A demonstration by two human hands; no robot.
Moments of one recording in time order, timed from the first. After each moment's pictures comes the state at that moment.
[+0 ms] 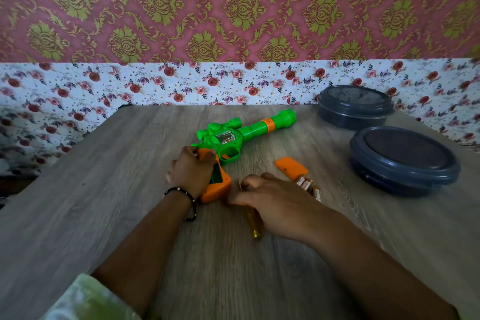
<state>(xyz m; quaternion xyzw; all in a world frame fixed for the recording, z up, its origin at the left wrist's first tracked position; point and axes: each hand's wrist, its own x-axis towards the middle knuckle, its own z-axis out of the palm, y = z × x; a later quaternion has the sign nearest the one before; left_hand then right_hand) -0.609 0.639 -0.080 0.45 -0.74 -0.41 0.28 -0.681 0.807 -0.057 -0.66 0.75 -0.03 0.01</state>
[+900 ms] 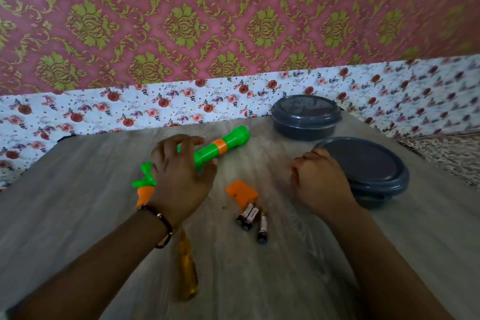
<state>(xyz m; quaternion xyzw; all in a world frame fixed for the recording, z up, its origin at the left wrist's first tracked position) -0.661 0.693 -0.032 0.24 -0.90 -0.18 0.33 -0.801 0.880 -0.033 -0.36 0.92 -0.06 -0.14</state>
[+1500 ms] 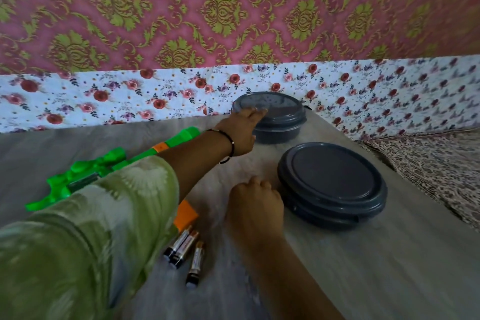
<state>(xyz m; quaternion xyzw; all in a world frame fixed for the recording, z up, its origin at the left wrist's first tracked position) -0.909 0.724 -0.026 0.02 -1.00 -0.06 0.06 -0.807 0.854 -0.063 -0.31 0.95 -0.07 -0.04</state>
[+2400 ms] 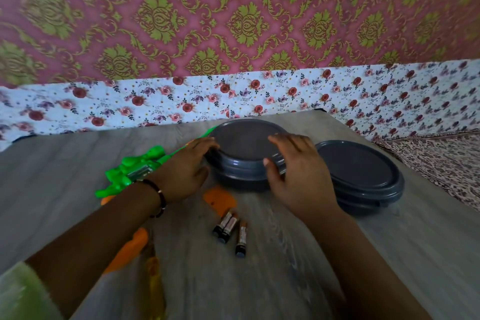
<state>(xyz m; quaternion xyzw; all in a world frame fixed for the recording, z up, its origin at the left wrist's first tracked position) -0.727 0.660 -0.043 0.05 -0.97 -0.21 0.14 -0.811 0.877 -0.033 -0.38 0.84 -0.28 -0.25</state>
